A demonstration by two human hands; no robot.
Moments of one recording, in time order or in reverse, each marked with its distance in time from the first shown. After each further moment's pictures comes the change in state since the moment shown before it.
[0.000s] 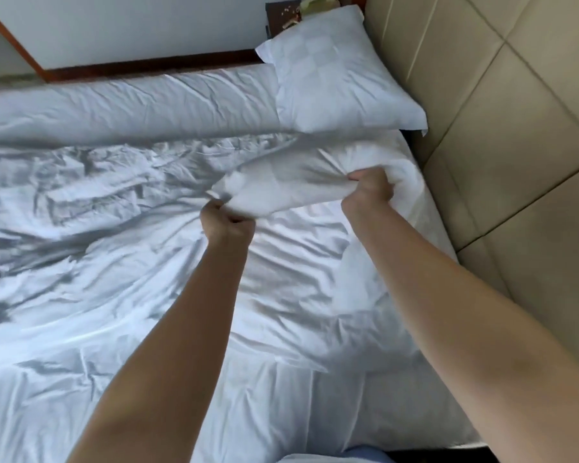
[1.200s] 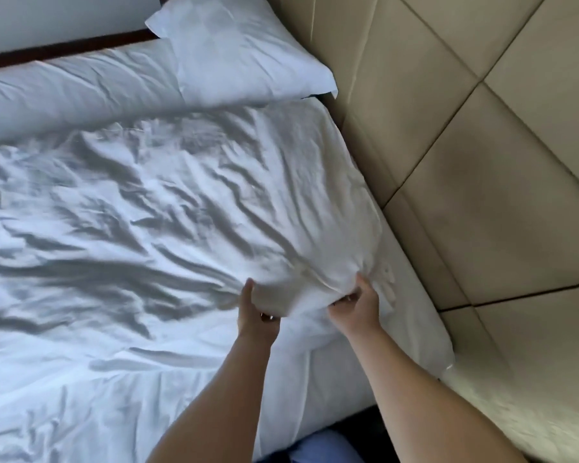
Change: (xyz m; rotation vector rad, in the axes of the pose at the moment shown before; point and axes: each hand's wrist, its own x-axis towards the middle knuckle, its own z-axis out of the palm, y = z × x) left_hand -0.009 -0.233 -0.144 0.296 0.242 -0.477; right_hand 0.062 0.084 -0.278 0.348 -0.021 0.328
